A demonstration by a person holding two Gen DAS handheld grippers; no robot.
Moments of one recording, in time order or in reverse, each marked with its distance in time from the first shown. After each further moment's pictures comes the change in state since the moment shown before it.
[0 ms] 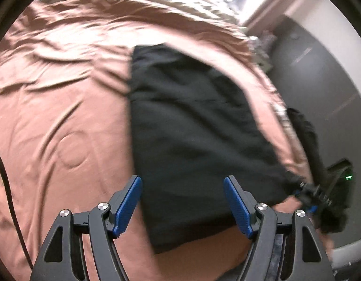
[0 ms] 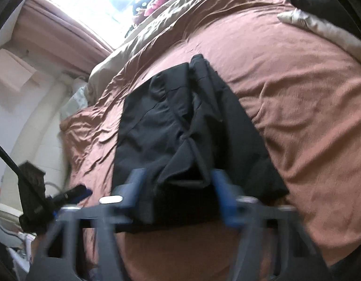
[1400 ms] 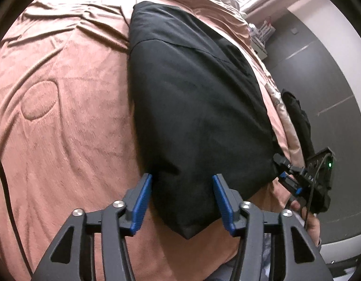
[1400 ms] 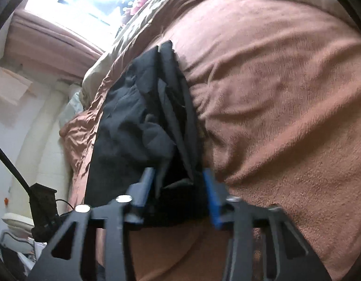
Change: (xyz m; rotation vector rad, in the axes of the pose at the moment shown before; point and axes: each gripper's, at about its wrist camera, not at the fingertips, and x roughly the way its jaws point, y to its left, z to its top) left arm 0.046 -0.001 -0.031 -0.064 0.104 -0.129; right arm -0.014 -0.070 -0.008 0.063 0.052 0.062
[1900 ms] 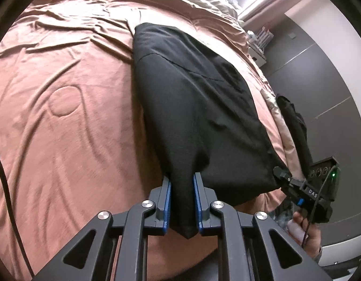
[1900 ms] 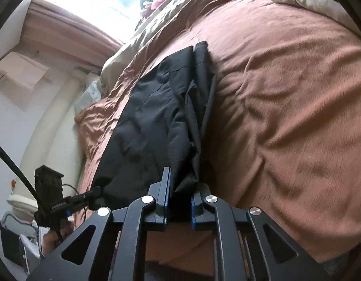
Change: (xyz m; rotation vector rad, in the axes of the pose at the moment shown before) left arm -0.053 -0.003 -0.016 0.021 -0.046 0.025; right arm -0.012 0.030 -0.043 -0.052 0.039 0.071
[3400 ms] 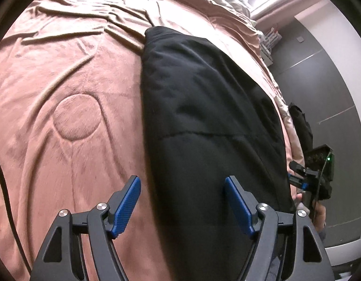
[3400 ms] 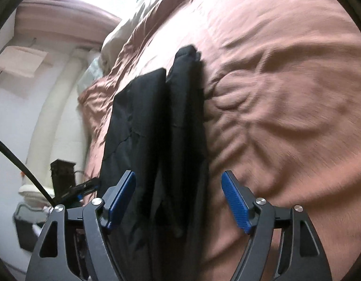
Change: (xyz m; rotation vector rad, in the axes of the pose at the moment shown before) left arm 0.038 0.059 0.052 -0.048 0.051 -0.028; right arm 0.099 -0.051 0.119 0.010 0.229 0.071
